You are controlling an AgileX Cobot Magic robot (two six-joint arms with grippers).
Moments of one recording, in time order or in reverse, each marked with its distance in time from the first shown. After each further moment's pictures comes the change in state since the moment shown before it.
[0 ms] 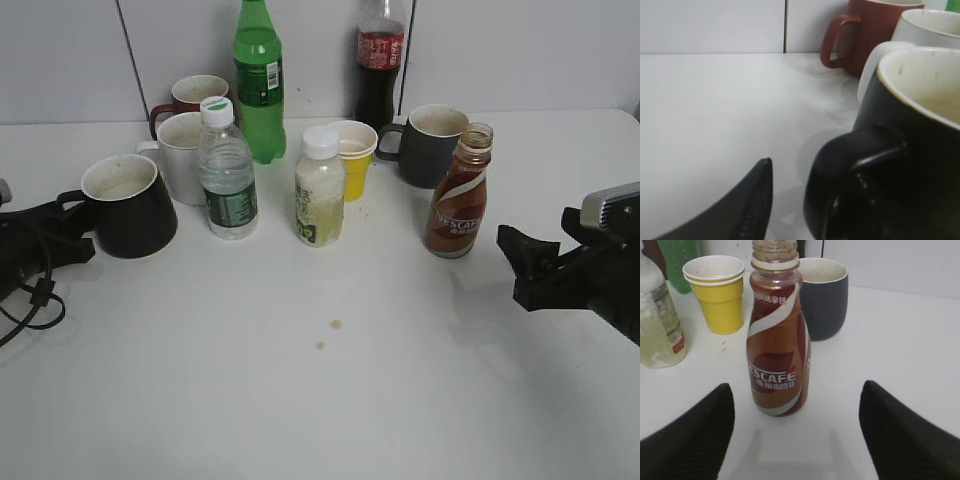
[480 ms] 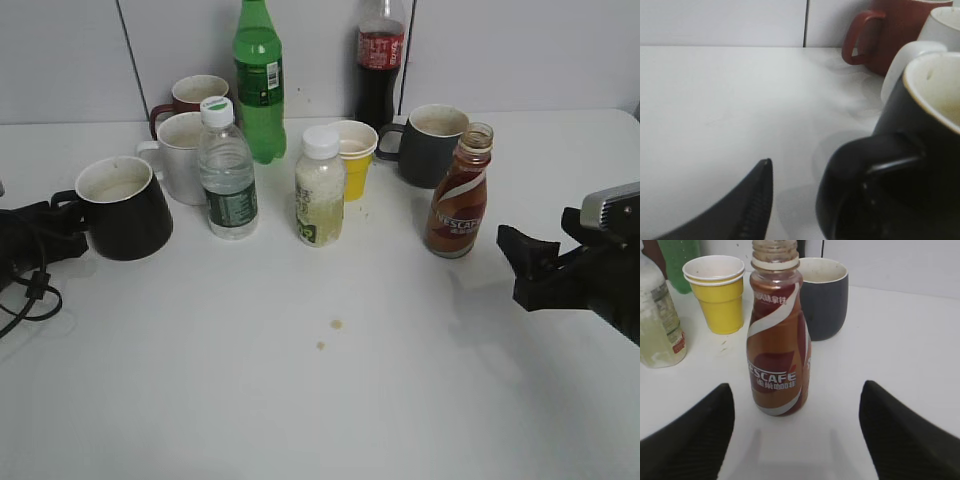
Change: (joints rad) left arm -0.002 -0.040 0.003 -0.056 0.058 -0.011; right arm 0.000 0.000 0.000 0.000 0.000 0.000
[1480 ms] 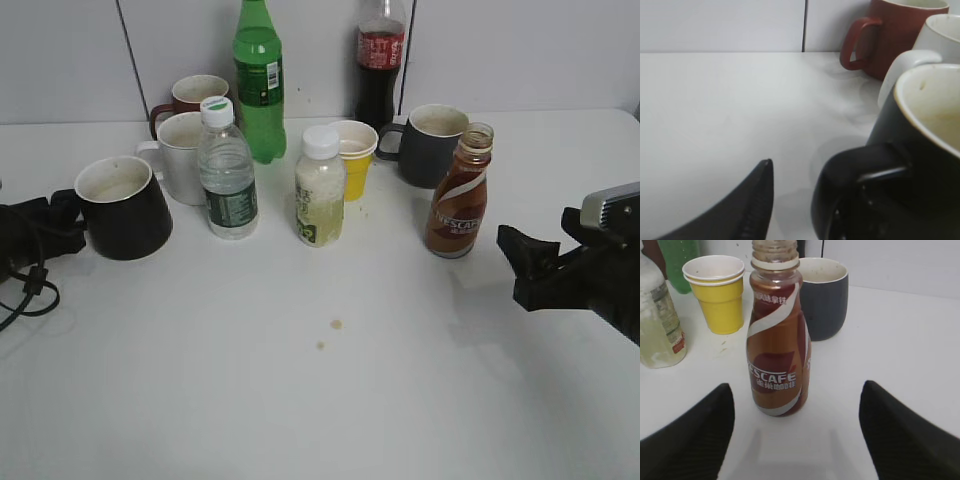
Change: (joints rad) left arm -0.002 -0.038 0.006 0.006 0.031 -0.001; right arm 0.000 0.000 0.000 0.000 0.000 0.000
